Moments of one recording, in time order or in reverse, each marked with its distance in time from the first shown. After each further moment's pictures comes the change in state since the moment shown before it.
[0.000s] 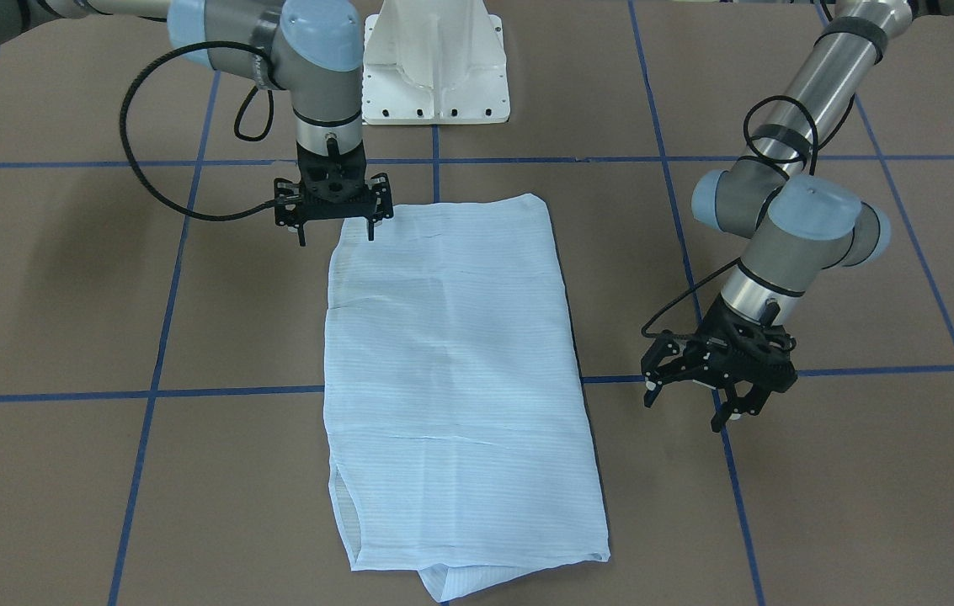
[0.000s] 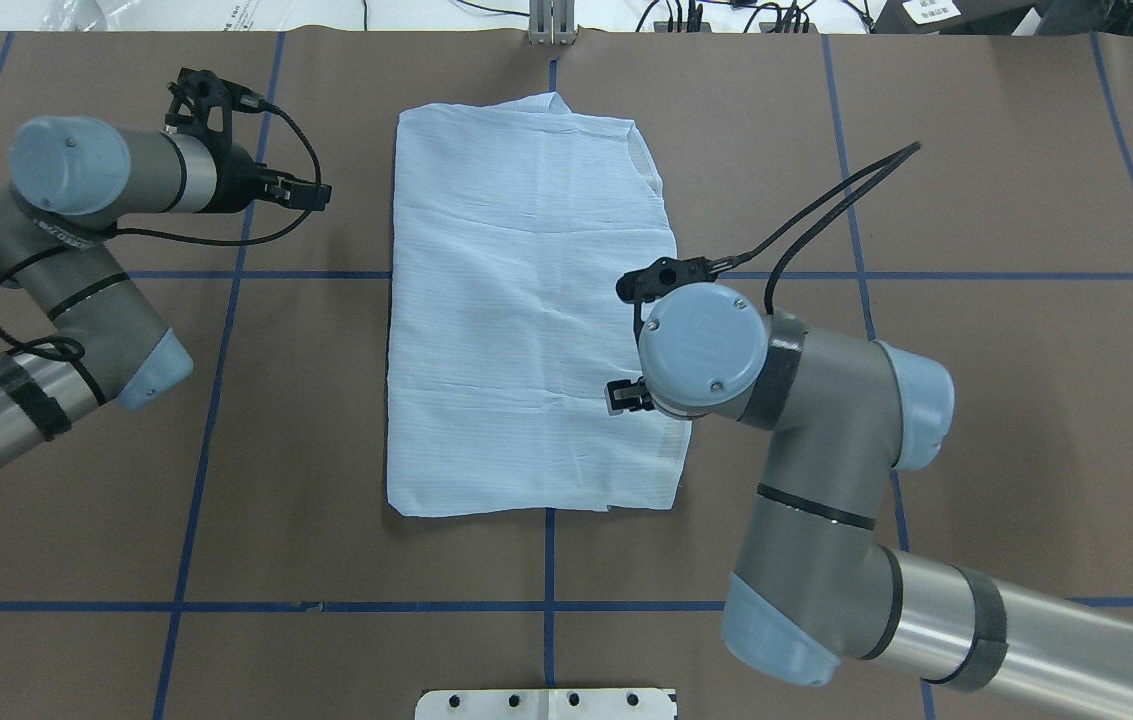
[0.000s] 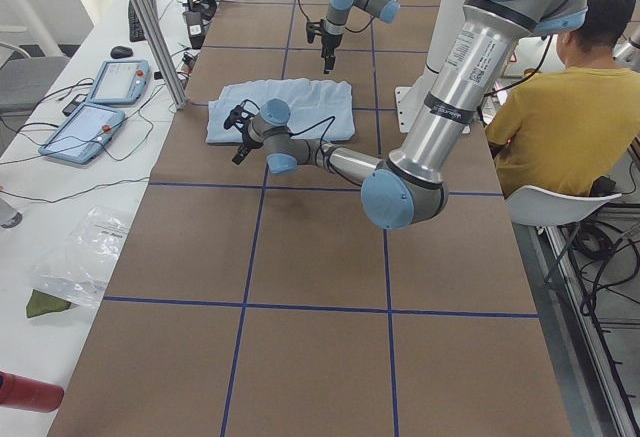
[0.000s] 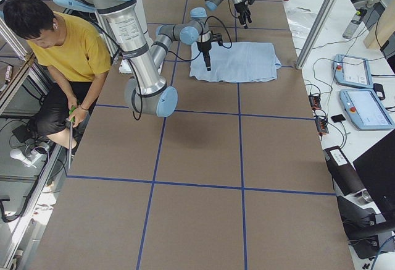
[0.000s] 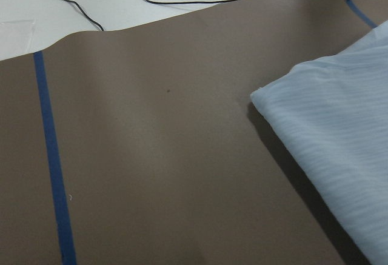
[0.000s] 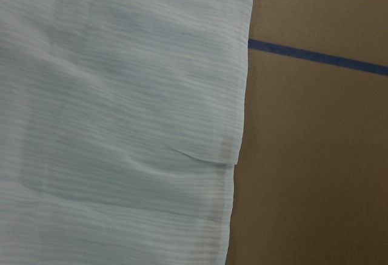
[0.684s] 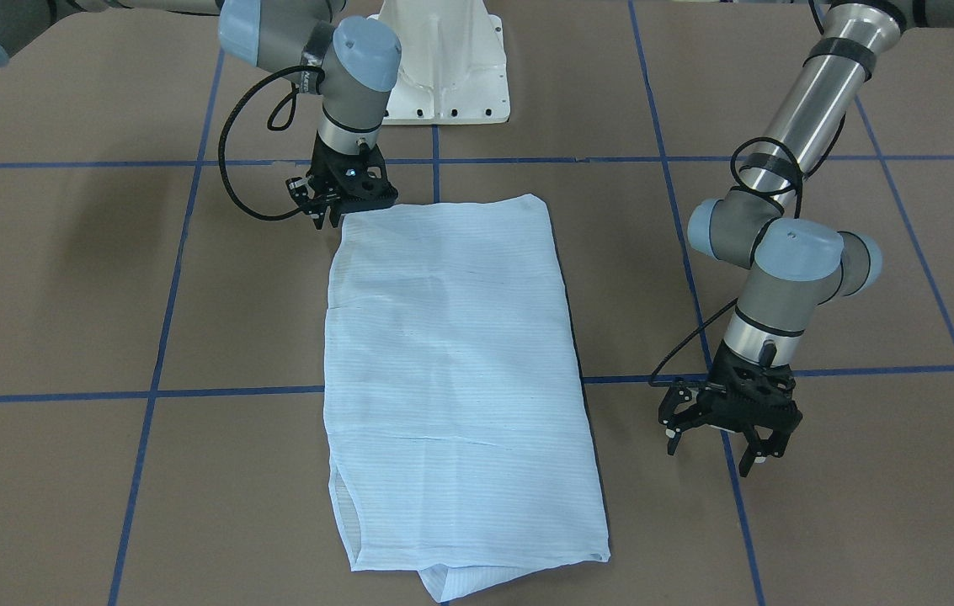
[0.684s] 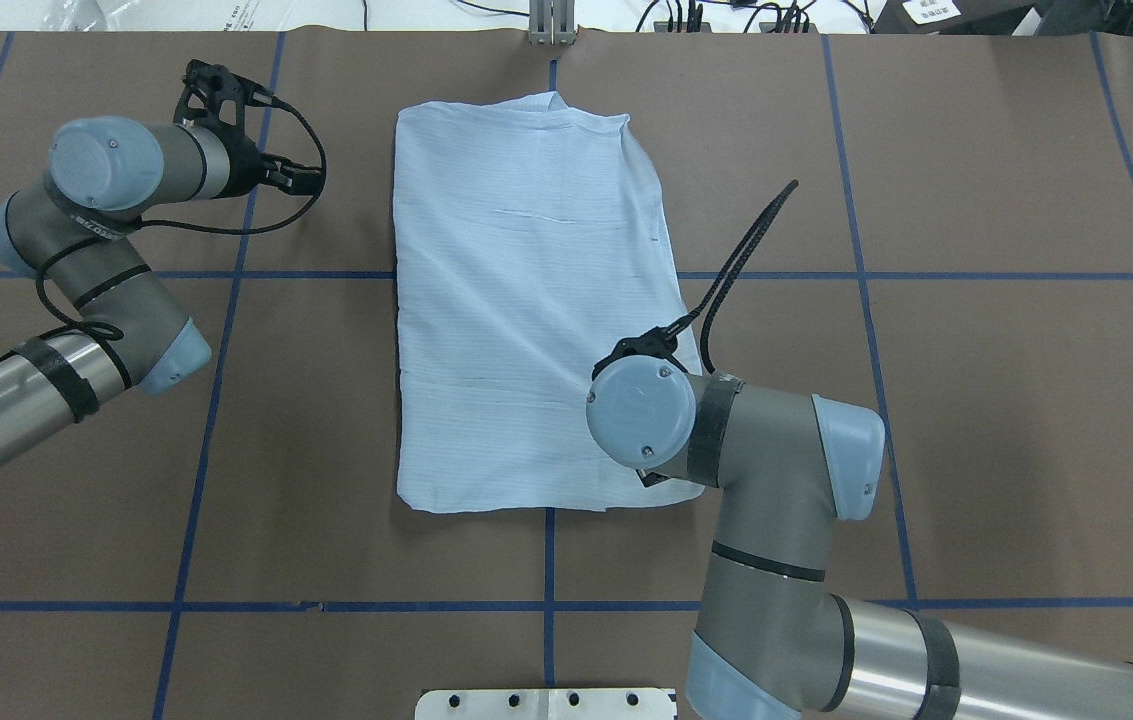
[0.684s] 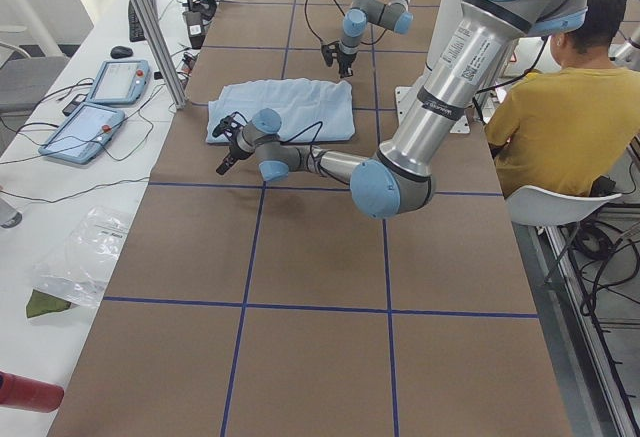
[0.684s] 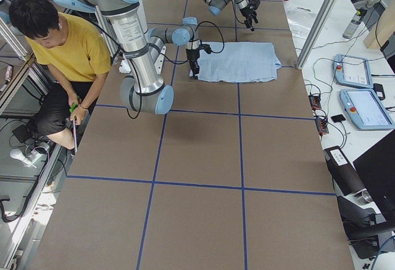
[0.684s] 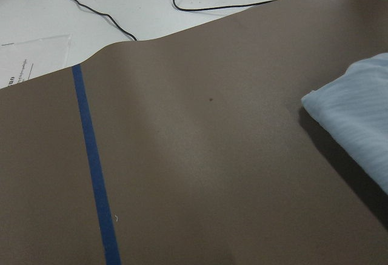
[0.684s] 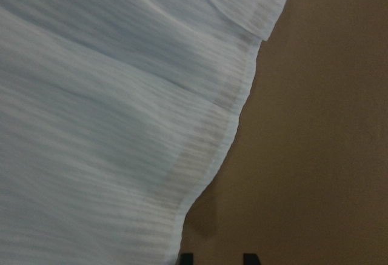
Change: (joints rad) left arm -0.020 -0.126 0.272 -0.062 0.162 0.156; right arm -0.155 0.031 -0.092 -0.194 -0.087 -0.118
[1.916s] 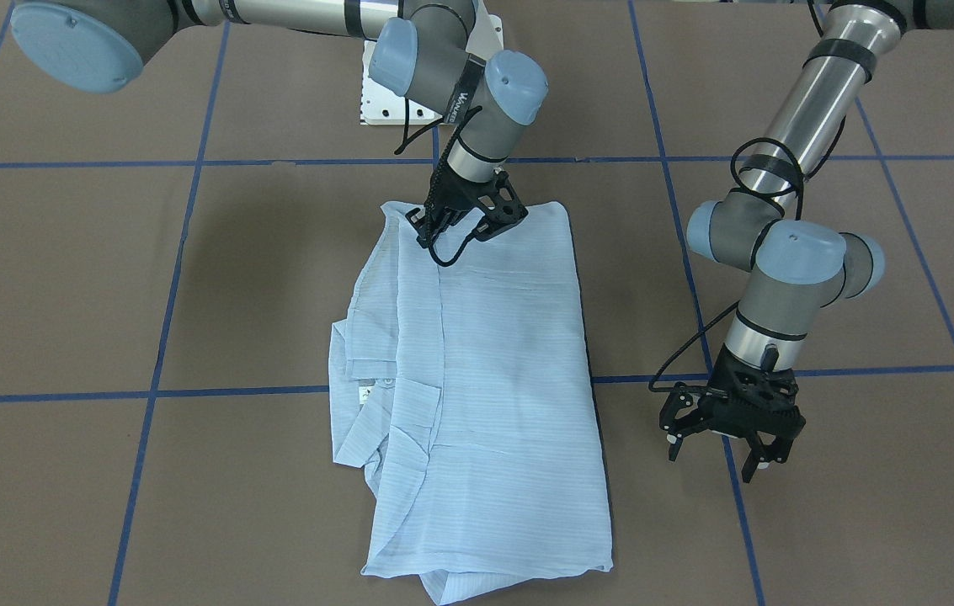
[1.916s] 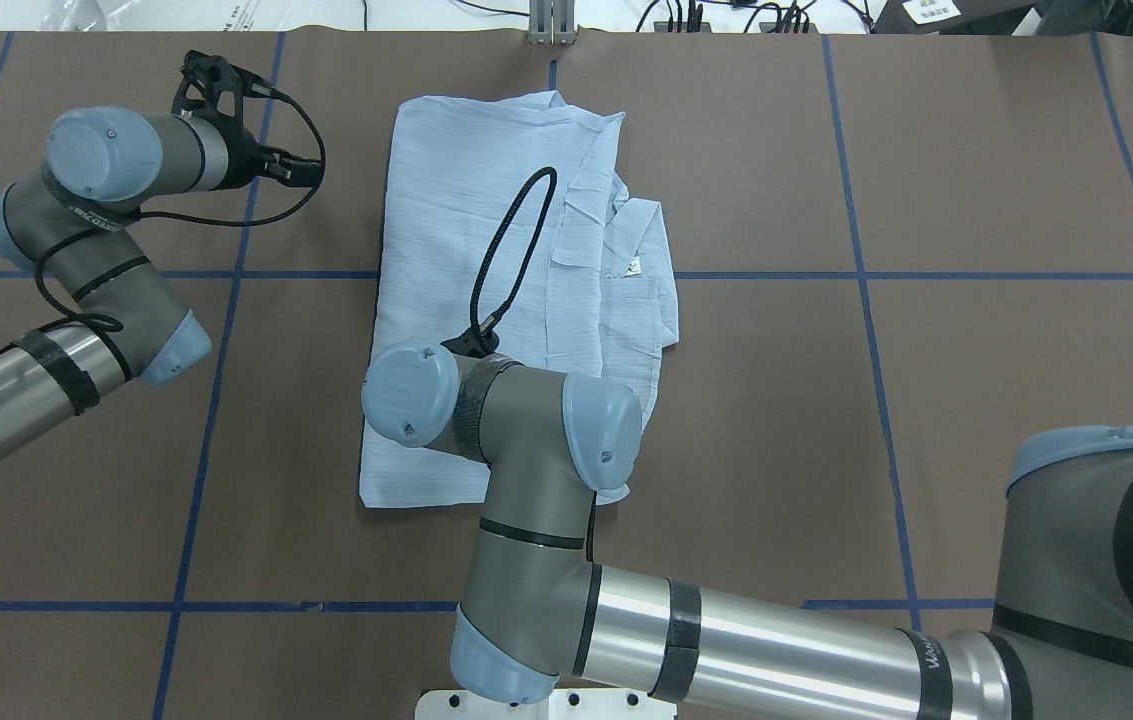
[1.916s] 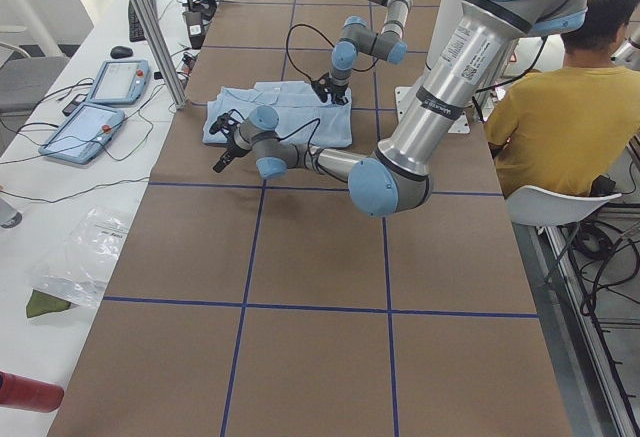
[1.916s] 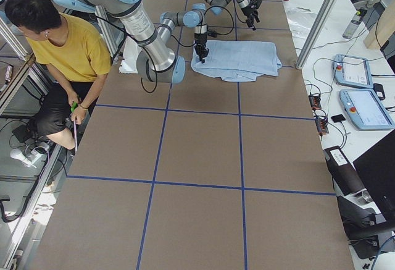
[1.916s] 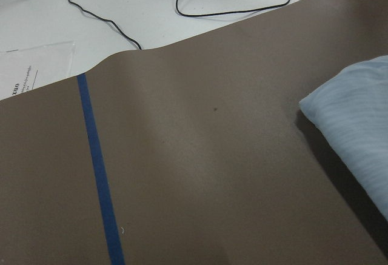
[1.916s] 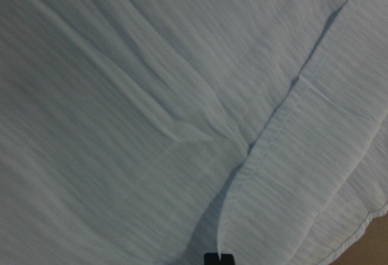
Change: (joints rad) left arm -0.011 -0.016 0.000 0.021 -0.001 0.008; right arm -0.003 0.393 -0.439 -0.015 0.005 -0.324
